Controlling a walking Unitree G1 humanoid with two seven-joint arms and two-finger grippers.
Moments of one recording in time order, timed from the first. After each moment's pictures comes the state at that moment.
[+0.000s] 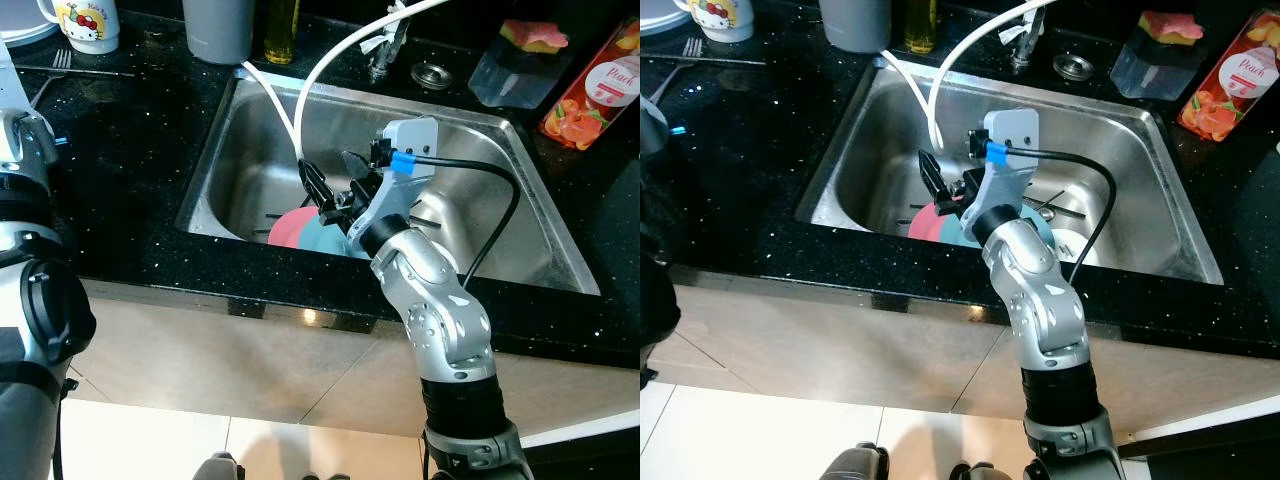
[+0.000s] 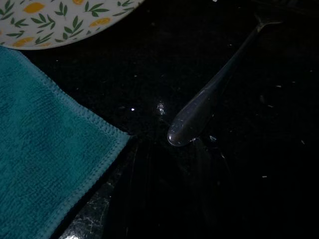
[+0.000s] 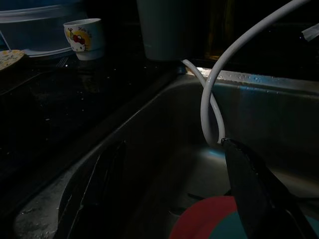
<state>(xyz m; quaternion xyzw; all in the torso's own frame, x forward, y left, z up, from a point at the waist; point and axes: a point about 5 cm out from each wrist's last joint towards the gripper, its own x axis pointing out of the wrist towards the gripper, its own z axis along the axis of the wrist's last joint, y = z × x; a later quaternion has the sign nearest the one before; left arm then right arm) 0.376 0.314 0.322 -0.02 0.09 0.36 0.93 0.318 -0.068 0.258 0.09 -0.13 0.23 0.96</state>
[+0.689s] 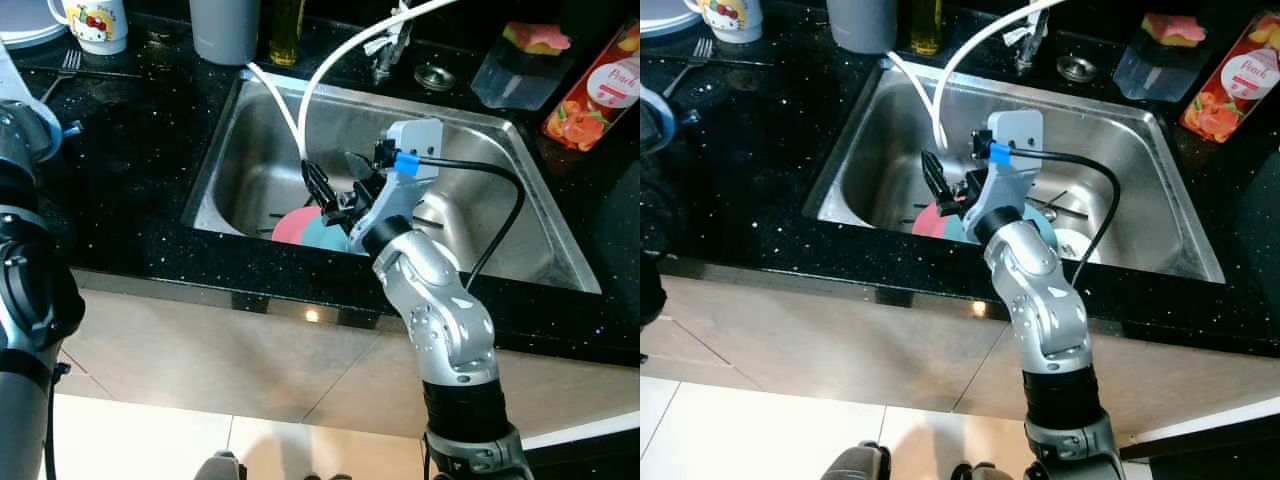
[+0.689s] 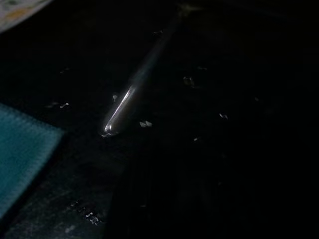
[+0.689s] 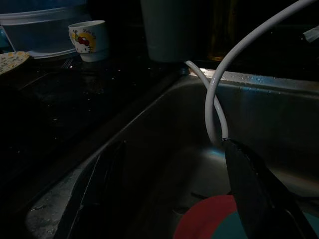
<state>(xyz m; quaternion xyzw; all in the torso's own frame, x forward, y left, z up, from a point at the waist) 0.390 0.289 0.325 -0.02 0.11 0.22 0.97 0.315 -0.070 0.259 0.10 -0.13 0.22 0.96</state>
